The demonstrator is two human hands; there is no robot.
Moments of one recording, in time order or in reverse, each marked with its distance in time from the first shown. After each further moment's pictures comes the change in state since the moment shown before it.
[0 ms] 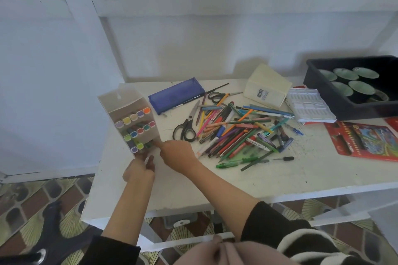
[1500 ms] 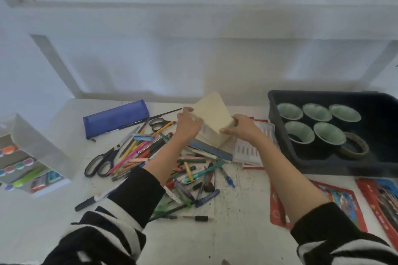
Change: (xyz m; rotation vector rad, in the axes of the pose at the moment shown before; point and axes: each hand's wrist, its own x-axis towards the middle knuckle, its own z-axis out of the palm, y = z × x) left_hand -0.121 -0.237 0.302 1.305 -0.513 0.667; right_hand -0.048 0.430 -0.153 0.627 -0.095 0.501
